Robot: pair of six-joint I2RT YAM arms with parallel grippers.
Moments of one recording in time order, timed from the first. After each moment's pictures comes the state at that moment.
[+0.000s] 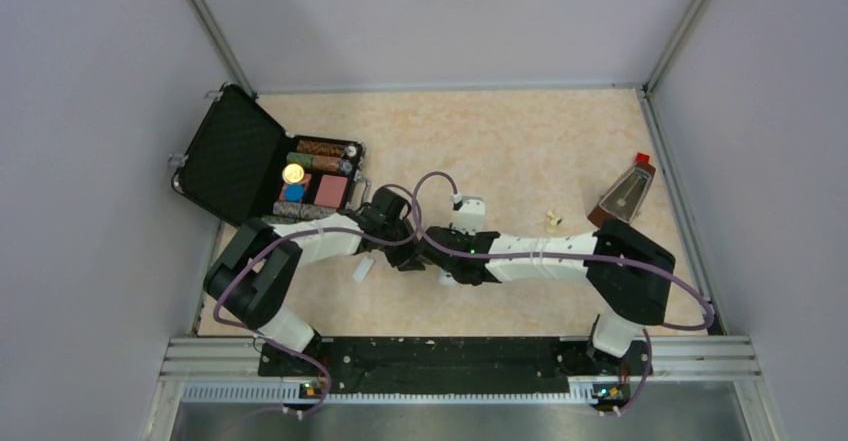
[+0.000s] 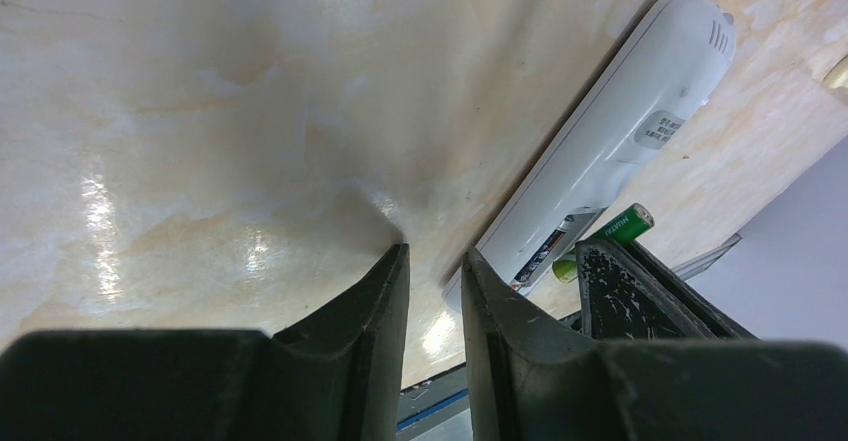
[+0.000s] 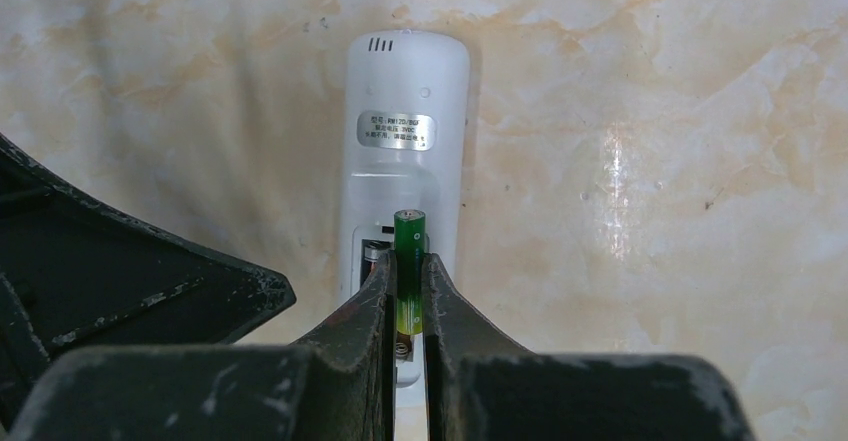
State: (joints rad) left arm -0.61 1.58 0.74 -0.24 0.30 -1.11; right arm 1.14 1.68 0.99 -0.44 0.66 1.09
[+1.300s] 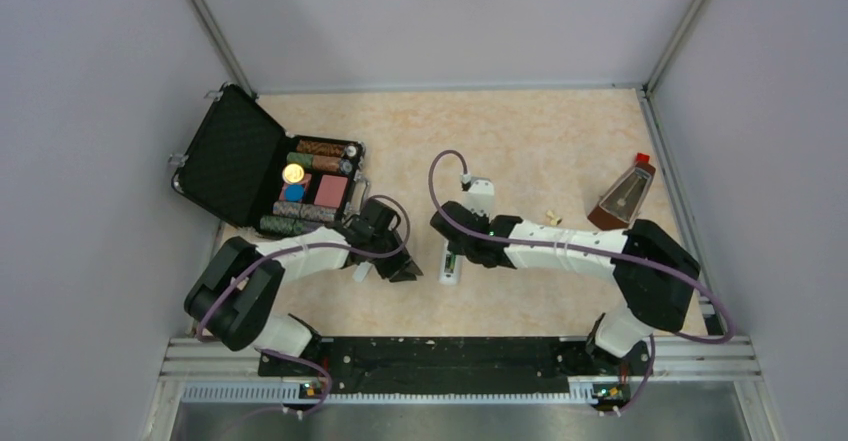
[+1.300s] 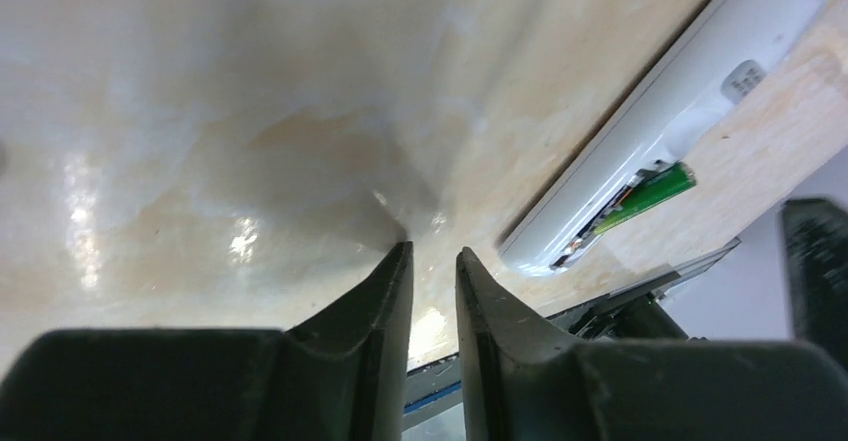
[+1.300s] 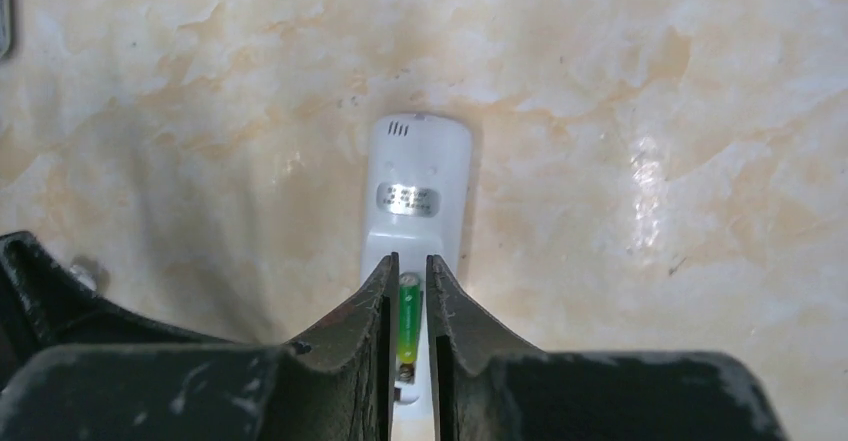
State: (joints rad) left arm -0.60 1.46 0.63 -0.25 0.29 -1.14; right arm 1.05 1.58 1.00 -0.40 0.57 0.99
